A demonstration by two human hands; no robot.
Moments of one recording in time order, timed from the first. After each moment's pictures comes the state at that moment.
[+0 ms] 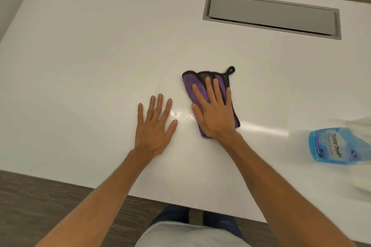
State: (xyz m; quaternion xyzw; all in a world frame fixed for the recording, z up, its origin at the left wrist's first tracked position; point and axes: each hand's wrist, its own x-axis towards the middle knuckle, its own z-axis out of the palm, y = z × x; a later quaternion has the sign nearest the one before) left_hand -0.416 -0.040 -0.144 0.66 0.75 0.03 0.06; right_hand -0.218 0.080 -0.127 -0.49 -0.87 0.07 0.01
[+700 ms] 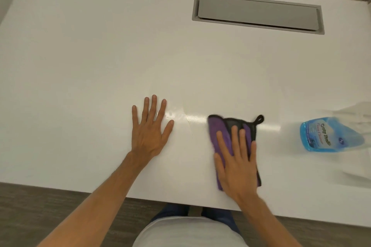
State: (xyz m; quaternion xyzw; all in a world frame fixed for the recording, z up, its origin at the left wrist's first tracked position) left_hand -0.414 -0.042 -0.145 0.66 0.75 0.04 0.06; right_hand -0.120 -0.068 -0.124 -0.59 -0.80 0.08 0.00
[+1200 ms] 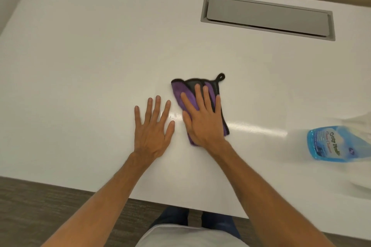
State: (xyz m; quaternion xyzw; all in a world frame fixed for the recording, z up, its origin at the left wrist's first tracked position) left_hand -0.416 -0.042 -0.144 0.65 0.76 0.02 0.05; right_hand -0.242 0.047 -0.125 -0.50 -0.86 0.09 0.01
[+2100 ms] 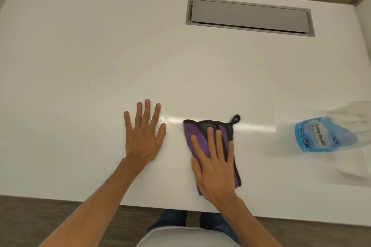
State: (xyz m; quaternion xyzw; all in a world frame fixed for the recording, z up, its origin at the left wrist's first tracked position) left_hand -0.415 -0.044 -0.141 0.65 0.76 0.02 0.05; right_hand -0.167 -0.076 -0.127 -0.56 -0.82 0.08 0.01
